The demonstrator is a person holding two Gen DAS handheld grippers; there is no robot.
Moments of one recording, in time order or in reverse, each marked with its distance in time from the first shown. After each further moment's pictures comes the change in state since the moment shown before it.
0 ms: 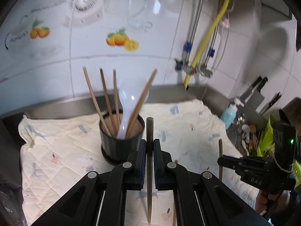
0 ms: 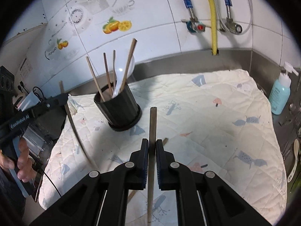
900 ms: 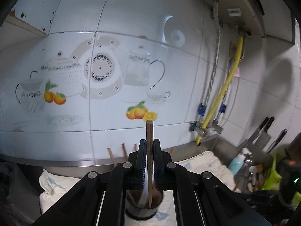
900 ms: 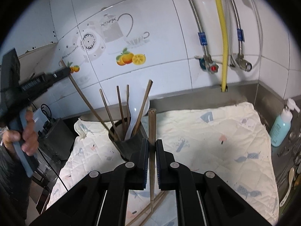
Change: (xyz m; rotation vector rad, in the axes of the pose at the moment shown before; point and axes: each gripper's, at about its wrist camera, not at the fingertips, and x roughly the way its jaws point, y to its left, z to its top) left arm -0.038 0.034 0.122 -0.004 -0.270 0.089; right arm -0.021 0.026 0.055 -0.043 -0.147 0.024
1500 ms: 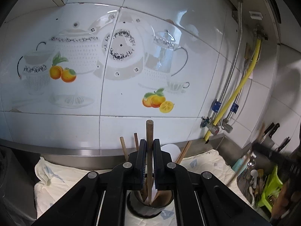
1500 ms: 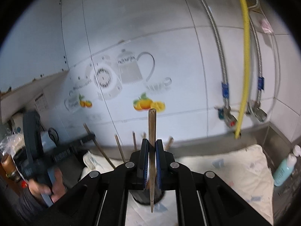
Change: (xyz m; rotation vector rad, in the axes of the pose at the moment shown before) left arm 0.031 0.042 -0.024 -0.099 0.059 -0.002; right arm 0.000 0.039 0.081 -0.054 -0.193 0.056
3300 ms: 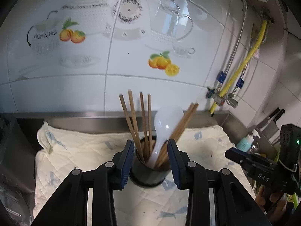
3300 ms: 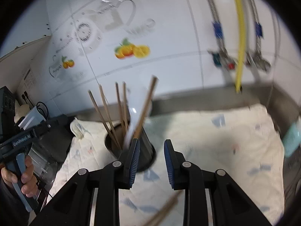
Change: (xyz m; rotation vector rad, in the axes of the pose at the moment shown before) left arm -0.009 -0.007 -0.059 -0.029 0.166 0.051; right arm 0.034 -0.037 -0.079 0.060 0.258 -0.034
